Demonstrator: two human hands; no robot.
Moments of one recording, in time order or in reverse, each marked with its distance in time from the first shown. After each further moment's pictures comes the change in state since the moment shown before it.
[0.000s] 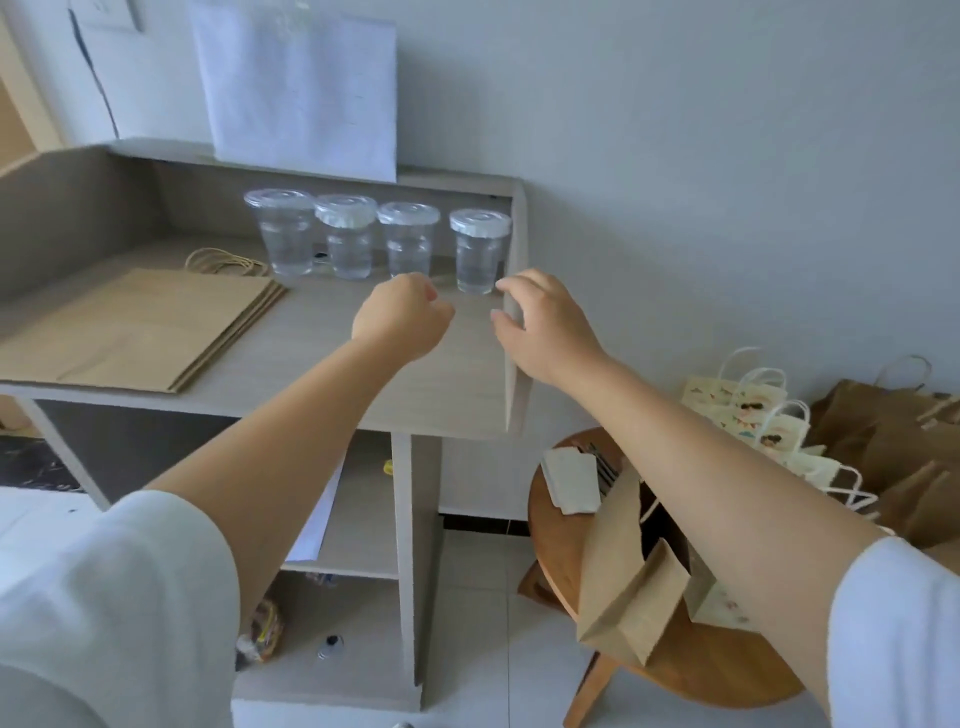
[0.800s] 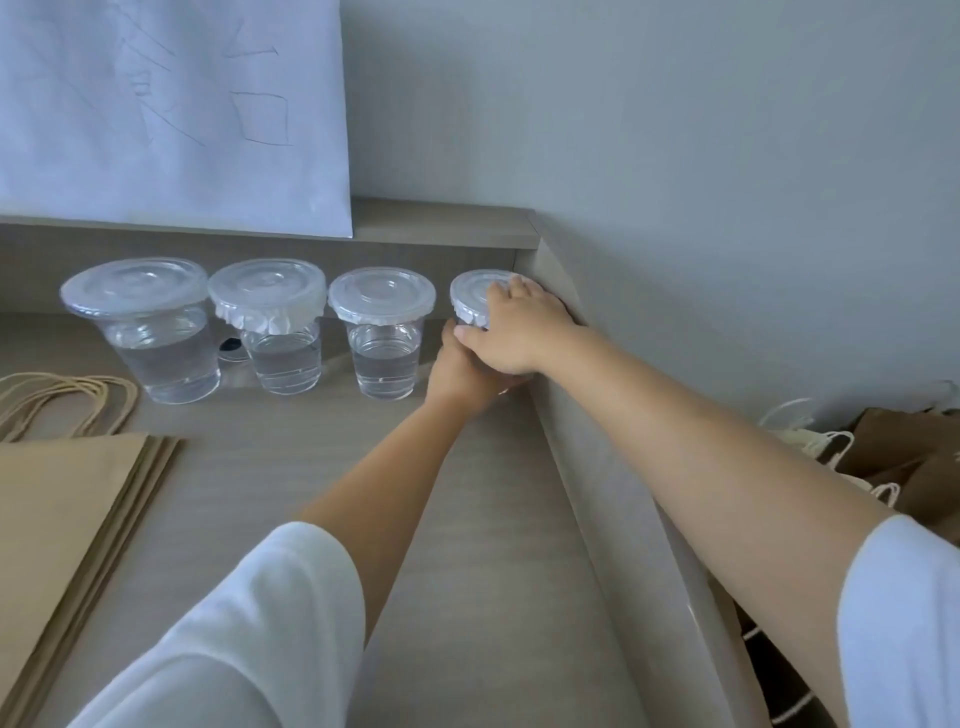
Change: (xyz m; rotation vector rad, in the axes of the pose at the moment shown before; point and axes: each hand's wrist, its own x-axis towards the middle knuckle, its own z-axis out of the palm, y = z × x) left_hand 0.266 -0.031 0.142 -0.553 -0.297 0.020; right_hand 0.261 0.055 0.093 -0.396 -0.455 0.423
